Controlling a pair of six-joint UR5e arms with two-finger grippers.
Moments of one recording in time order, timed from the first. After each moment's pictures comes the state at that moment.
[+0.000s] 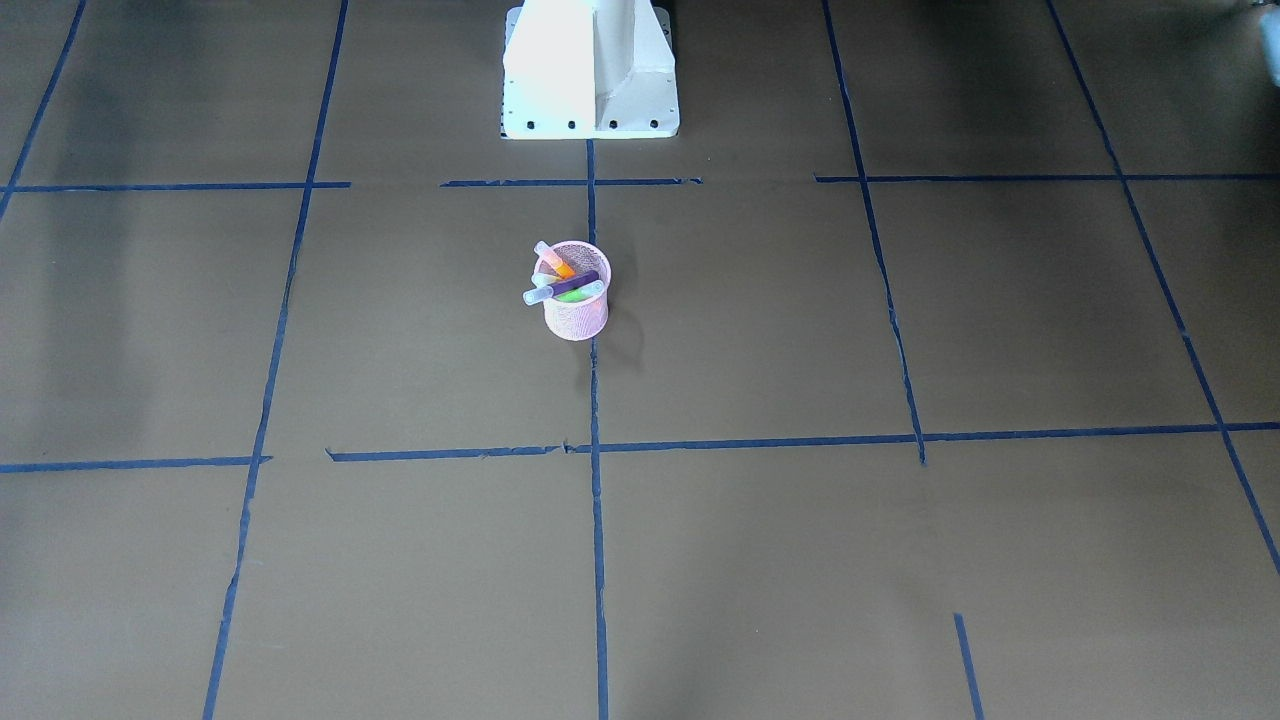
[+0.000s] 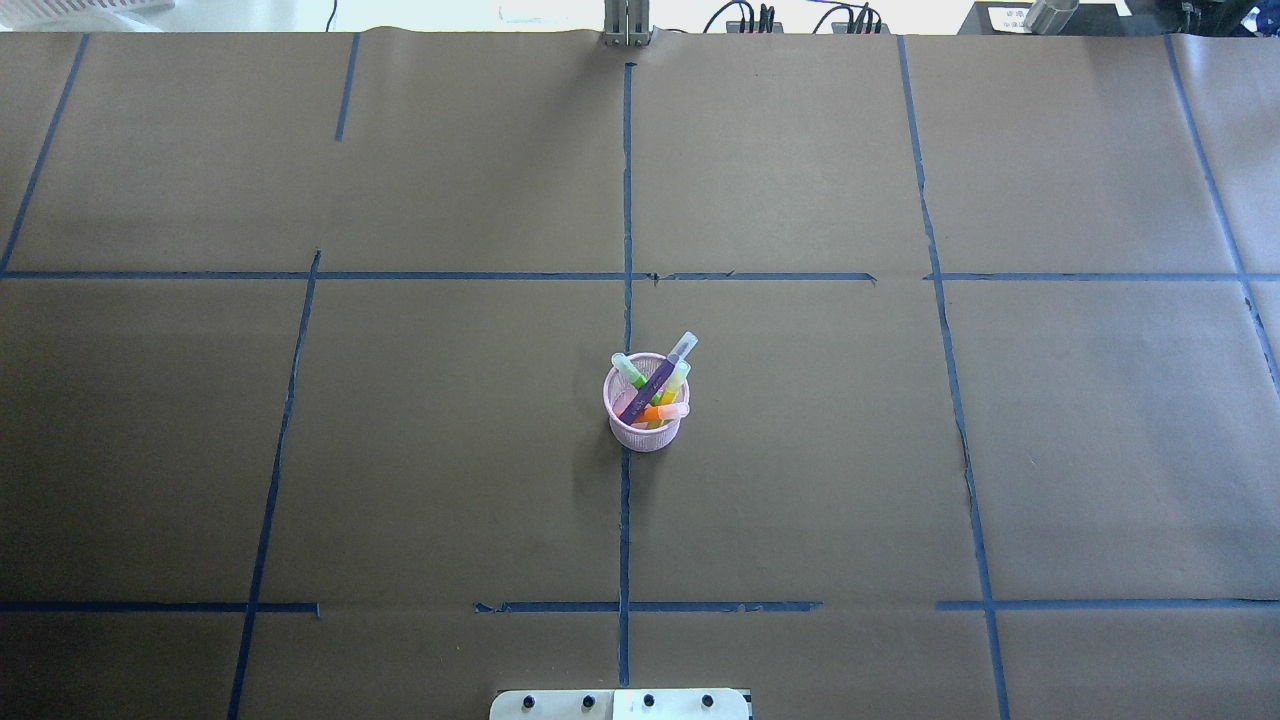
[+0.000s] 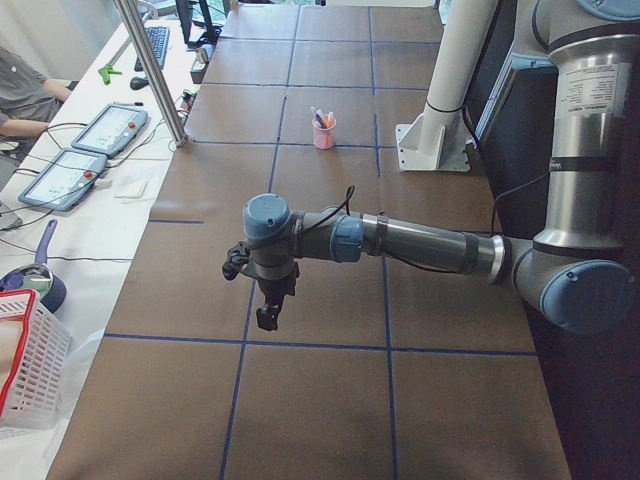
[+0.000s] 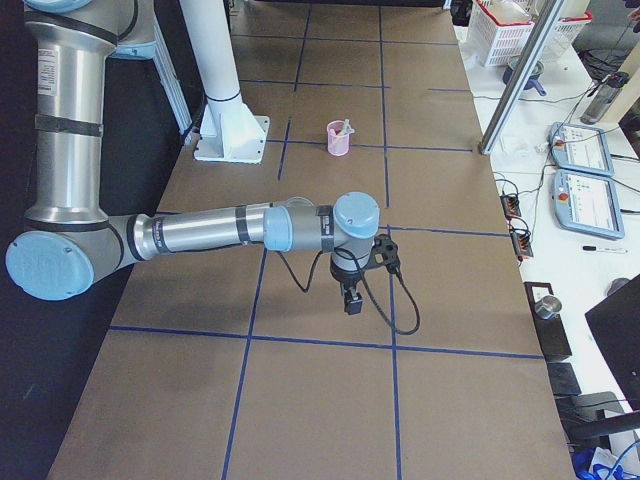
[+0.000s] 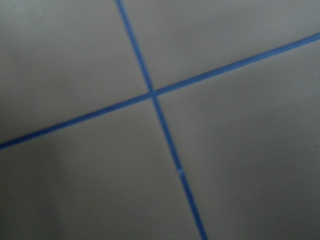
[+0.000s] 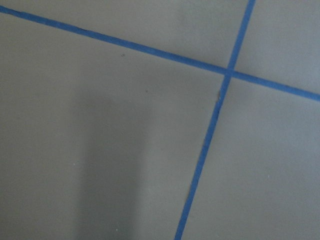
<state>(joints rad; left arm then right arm) -1.57 -1.47 -1.75 -1.47 -2.29 0.27 1.51 -1.72 1.84 -1.67 2.35 -0.20</state>
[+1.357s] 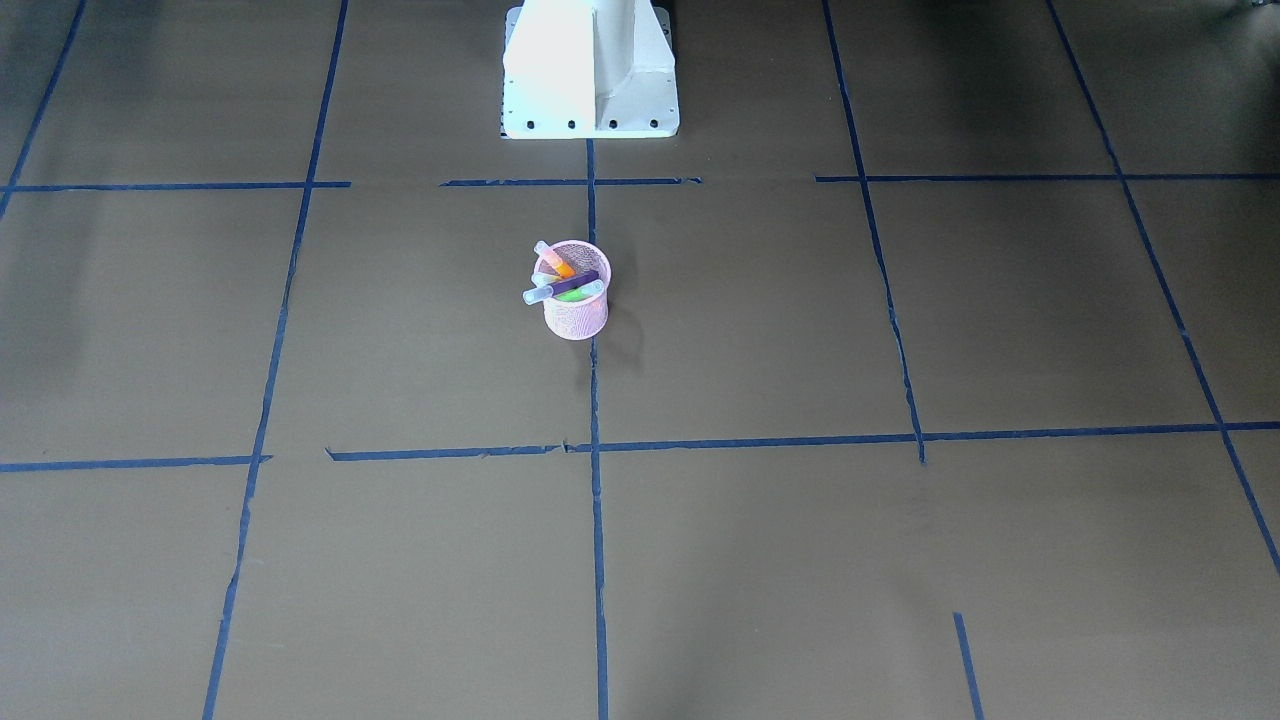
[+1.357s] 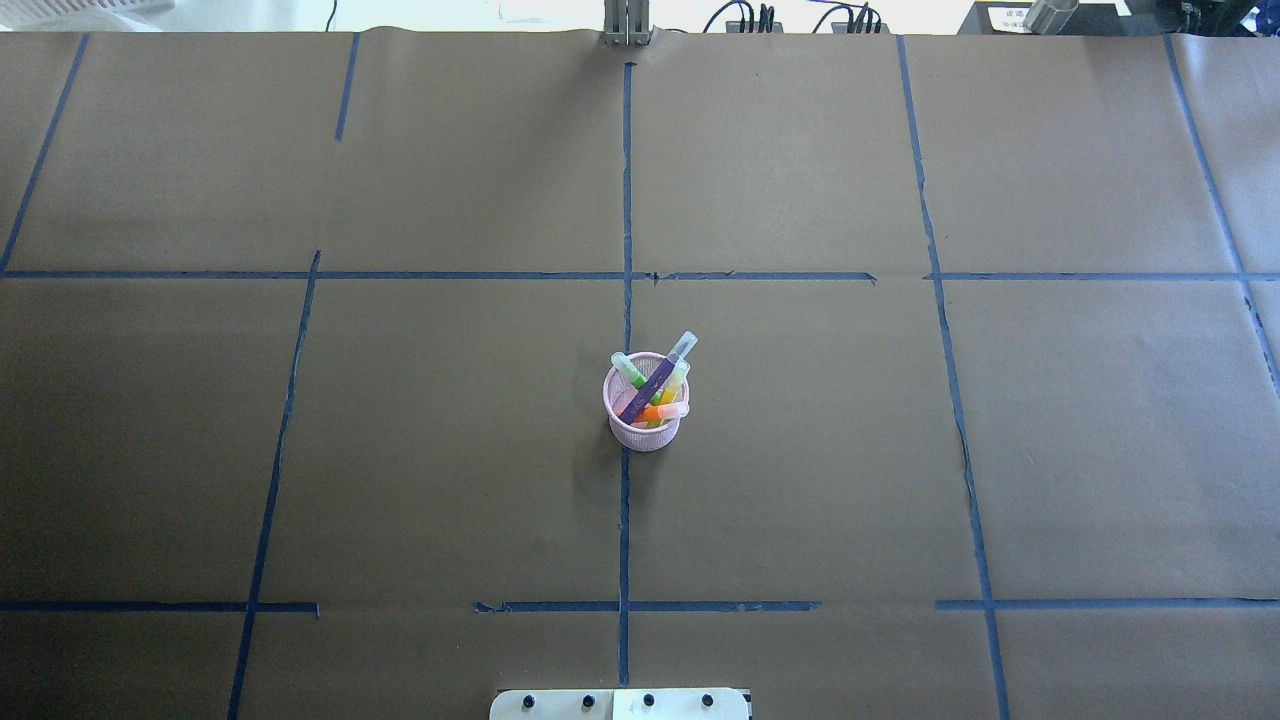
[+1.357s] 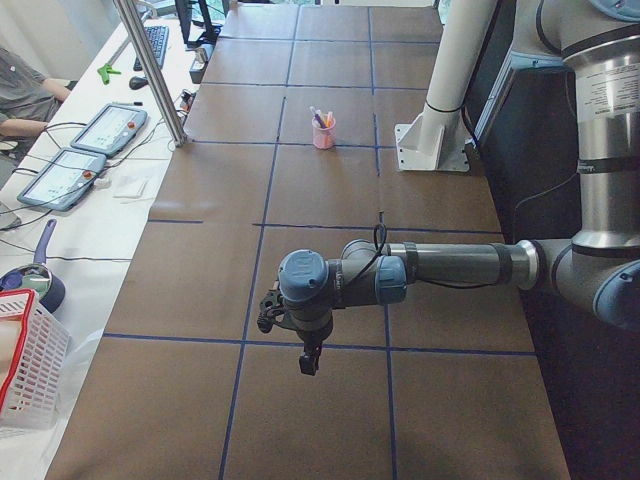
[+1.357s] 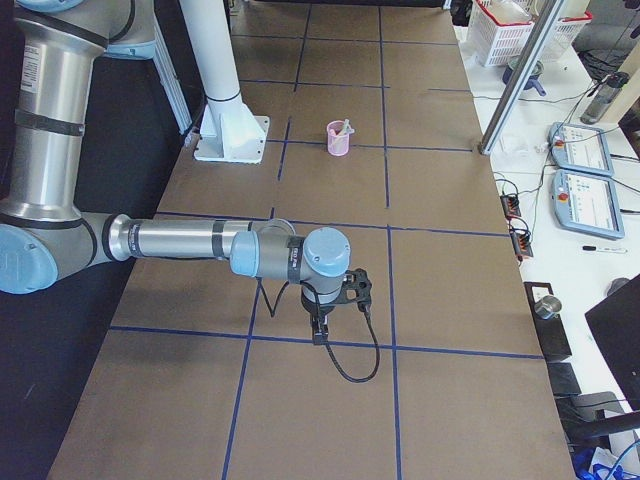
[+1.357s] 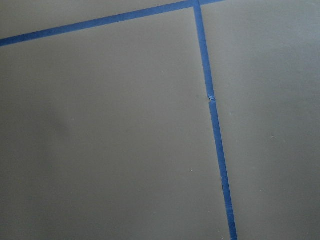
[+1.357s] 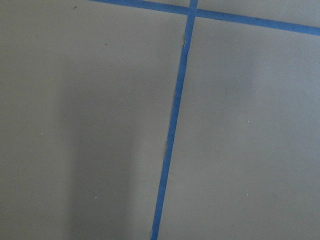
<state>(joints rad) -1.60 -1.39 -1.73 -1.48 -2.32 0.28 1.55 -1.79 1.82 -1.67 2.35 -0.18</state>
